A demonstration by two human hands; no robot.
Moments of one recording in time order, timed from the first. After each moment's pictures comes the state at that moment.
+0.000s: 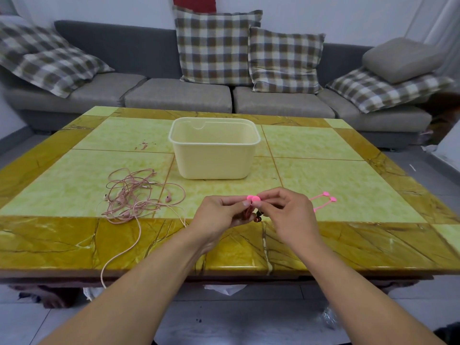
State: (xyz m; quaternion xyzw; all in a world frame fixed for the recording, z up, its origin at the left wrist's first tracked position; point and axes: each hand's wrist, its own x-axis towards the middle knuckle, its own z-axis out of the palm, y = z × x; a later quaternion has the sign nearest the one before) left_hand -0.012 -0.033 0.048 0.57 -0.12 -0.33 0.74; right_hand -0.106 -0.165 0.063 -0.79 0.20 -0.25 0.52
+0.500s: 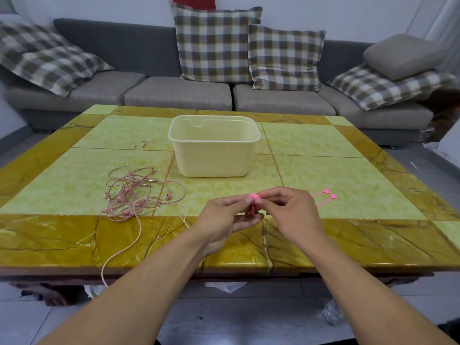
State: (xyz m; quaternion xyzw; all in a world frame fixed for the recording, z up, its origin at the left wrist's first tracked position) left_hand -0.019 -0.036 0.046 0.51 -0.08 -0.38 0.77; right_hand -0.106 -0.171 0.061 -0.80 0.19 -0.24 0.51
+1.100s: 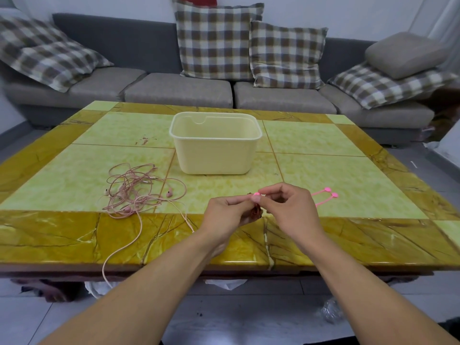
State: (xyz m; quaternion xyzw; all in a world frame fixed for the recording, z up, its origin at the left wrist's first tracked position) left_hand -0.026 -0.044 0.038 0.55 -0.09 -0.31 0.77; right_hand -0.103 -0.169 0.059 -0.79 0.21 -0.25 0.53
